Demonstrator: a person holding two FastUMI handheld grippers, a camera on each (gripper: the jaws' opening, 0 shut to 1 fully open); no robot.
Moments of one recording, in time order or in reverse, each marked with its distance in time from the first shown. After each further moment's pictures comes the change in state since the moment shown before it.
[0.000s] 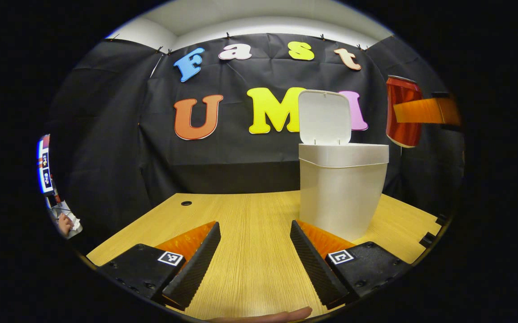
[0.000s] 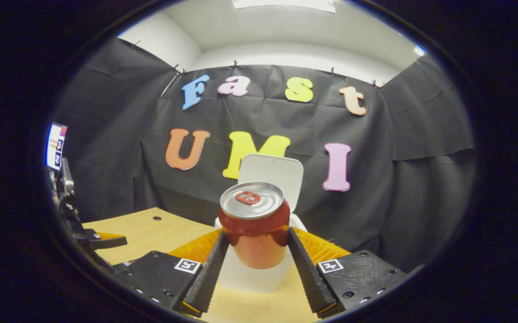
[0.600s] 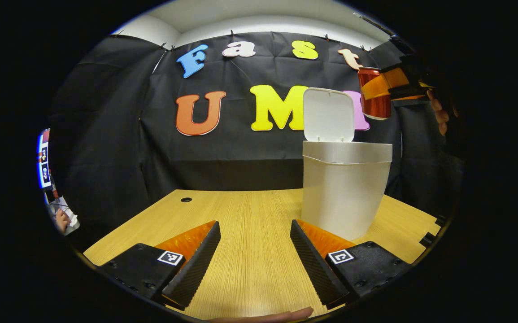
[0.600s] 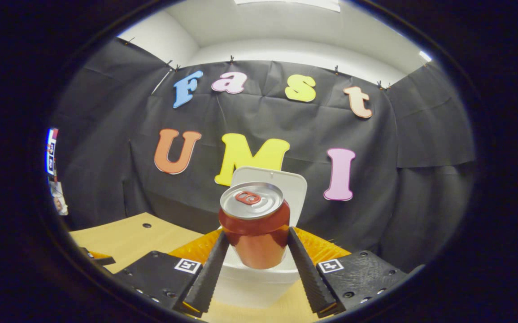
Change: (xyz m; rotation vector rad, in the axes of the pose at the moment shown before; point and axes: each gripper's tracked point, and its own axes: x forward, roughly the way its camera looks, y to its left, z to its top) left arm 0.006 0.006 -0.010 -0.032 0.012 -0.017; right arm 0.079 -0.010 0.046 -0.015 0.015 -0.054
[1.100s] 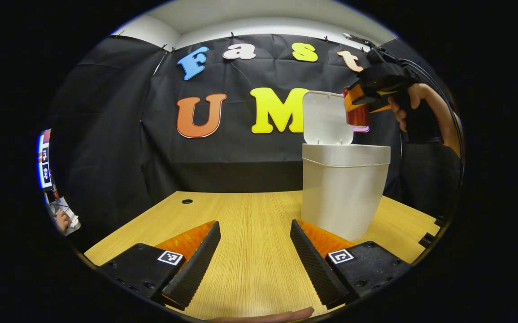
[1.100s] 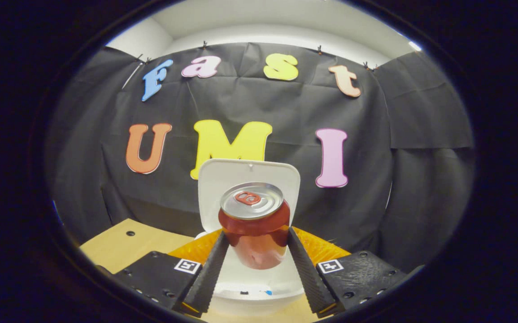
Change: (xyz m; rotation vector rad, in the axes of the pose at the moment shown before) left arm -0.010 0.001 0.009 0.009 -0.029 0.005; right arm 0.093 -0.013 -0.019 0.120 0.141 -0.083
